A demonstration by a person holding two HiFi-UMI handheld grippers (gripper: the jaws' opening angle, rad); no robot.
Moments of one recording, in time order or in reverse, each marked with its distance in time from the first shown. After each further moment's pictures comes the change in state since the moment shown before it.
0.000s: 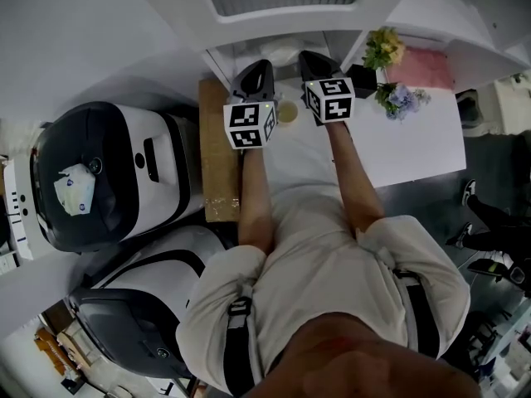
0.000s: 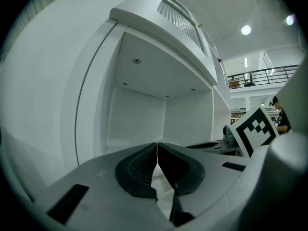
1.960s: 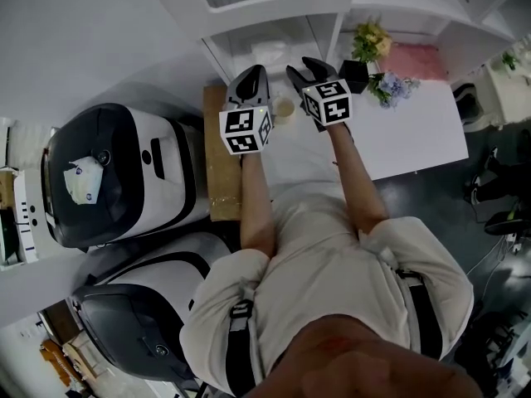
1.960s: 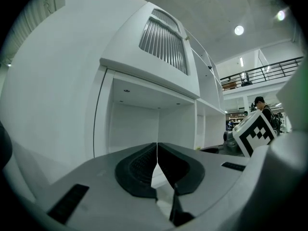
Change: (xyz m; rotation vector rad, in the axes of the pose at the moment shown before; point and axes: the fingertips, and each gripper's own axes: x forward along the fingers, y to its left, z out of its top) left arm -0.054 -0.031 0.023 0.038 -0.058 0.010; right arm -0.056 0.029 -0.007 -0.015 -0.003 0.091
